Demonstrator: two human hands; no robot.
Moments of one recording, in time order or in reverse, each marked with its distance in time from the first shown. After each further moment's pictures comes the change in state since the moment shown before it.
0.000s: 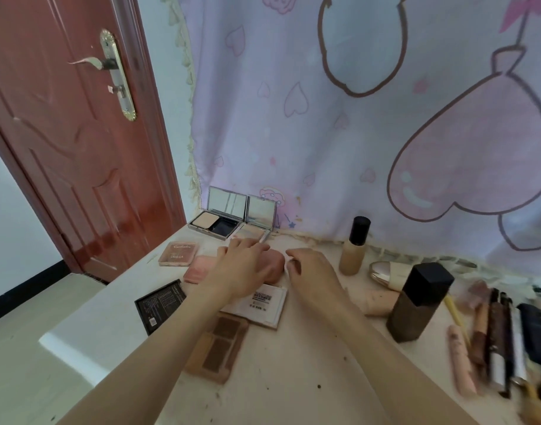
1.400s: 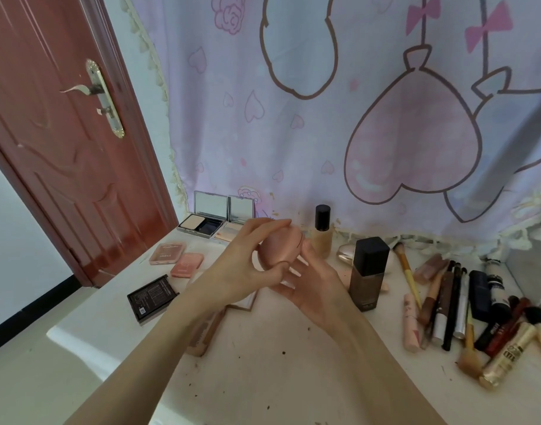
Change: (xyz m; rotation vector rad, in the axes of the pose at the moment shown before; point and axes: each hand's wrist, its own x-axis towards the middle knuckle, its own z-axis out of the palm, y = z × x) left_hand -0.068 0.079 -0.046 -0.667 0.123 0.357; right_hand -0.072 0.007 -0.051 1.745 -0.266 0.178
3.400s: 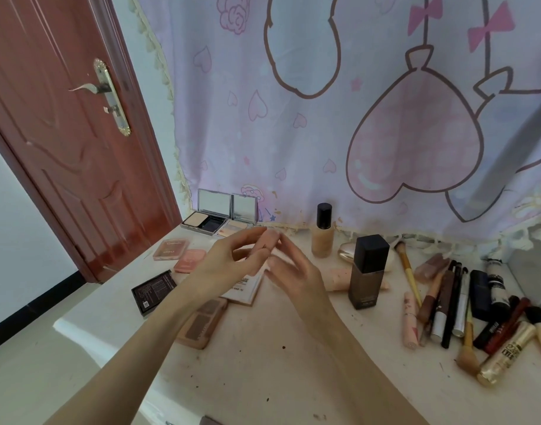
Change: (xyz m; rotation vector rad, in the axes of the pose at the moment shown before) left_hand -0.012 -0.006 -0.009 -0.260 0.048 -0.239; right_hand 0.004 0.026 0.005 -0.466 0.099 -0.225
